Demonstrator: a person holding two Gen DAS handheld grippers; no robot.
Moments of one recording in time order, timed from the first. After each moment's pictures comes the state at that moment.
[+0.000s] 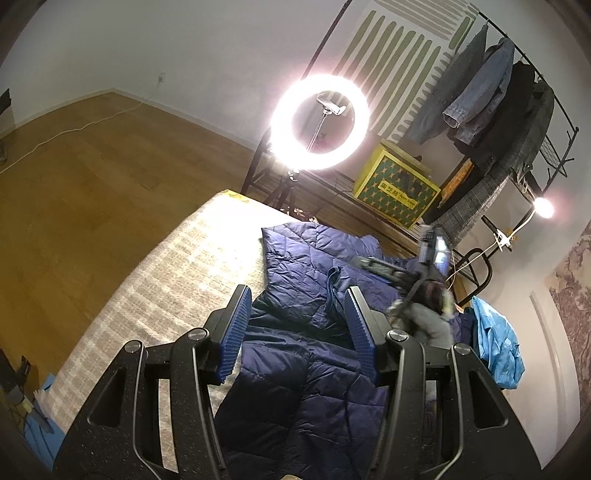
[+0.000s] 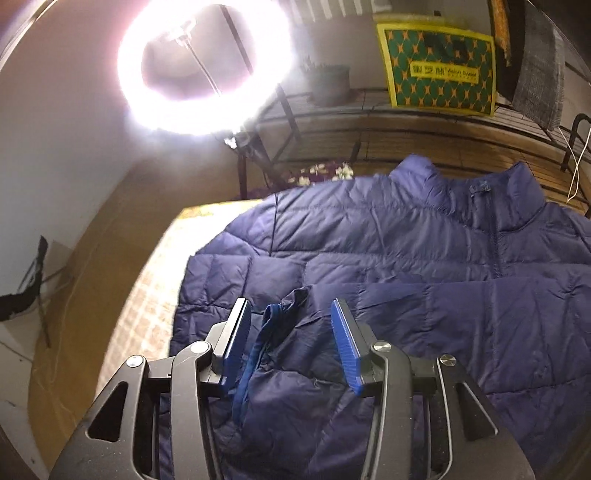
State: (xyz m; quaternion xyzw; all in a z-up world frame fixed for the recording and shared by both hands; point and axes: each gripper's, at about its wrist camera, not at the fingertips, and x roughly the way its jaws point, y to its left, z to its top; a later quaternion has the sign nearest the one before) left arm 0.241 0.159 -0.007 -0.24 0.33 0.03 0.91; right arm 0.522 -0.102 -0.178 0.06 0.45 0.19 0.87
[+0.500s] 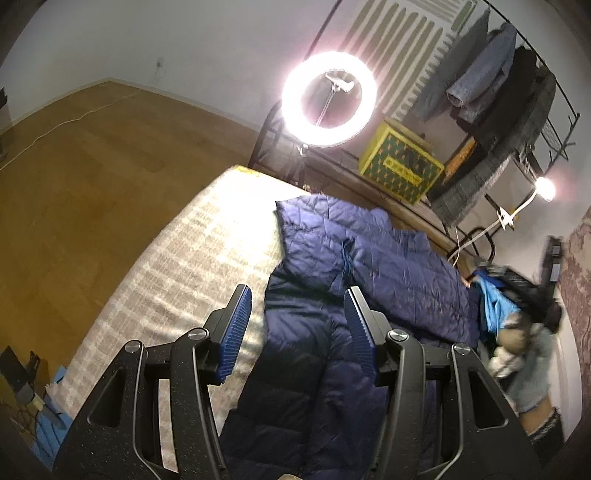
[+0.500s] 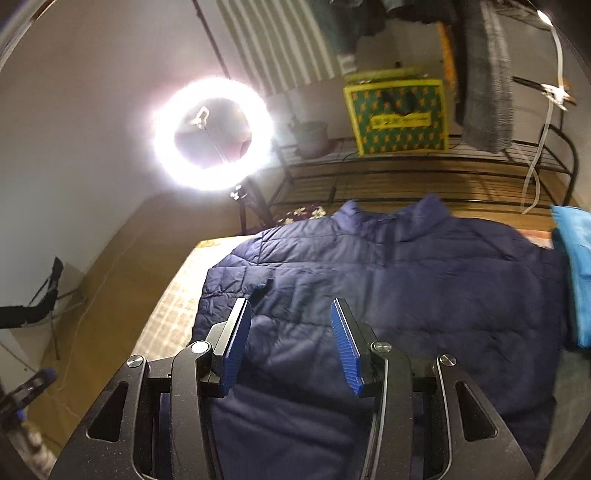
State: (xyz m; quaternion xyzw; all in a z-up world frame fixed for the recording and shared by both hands) left arm 0.218 0.173 -0.030 -0.23 0.37 0.01 0.90; right arm 0.404 -0.216 -0.080 0.08 0.38 0.18 0.91
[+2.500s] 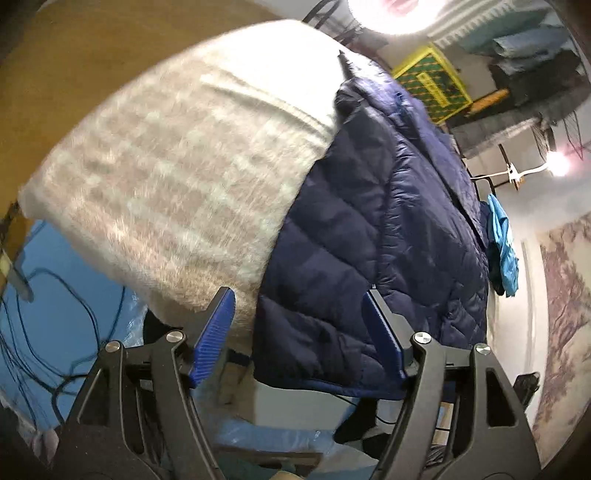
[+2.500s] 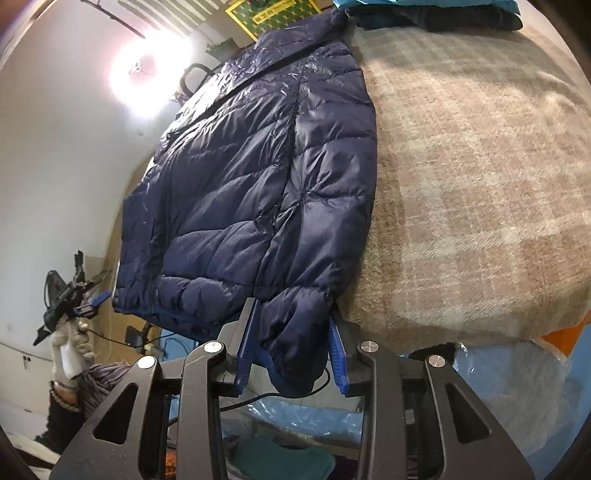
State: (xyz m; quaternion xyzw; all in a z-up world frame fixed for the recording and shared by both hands) left arm 0.073 0.184 -0.186 -0.34 0.53 -0.02 0.78; right arm 0.083 -0.448 -0.228 0.21 0.53 0.16 0.80
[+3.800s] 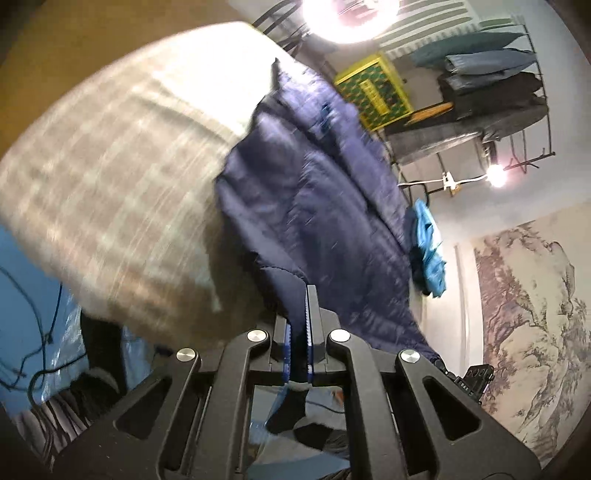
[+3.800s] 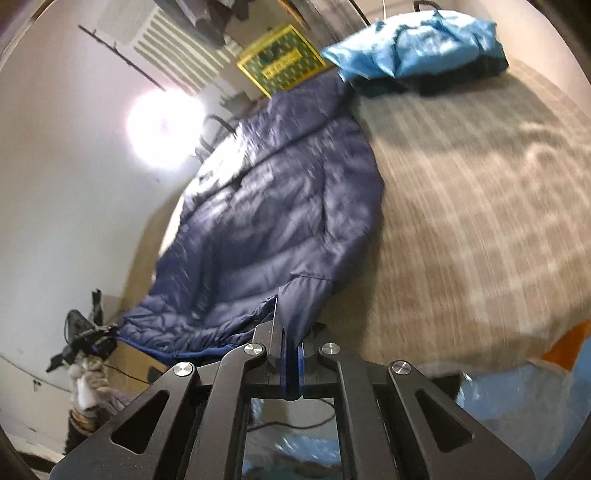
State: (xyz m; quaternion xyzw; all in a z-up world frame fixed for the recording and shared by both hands) left arm 0.090 0.171 -0.122 -0.40 0.47 -0.13 0.77; right arm 0.085 -0.466 -0.160 0.26 0.44 0.16 0.84
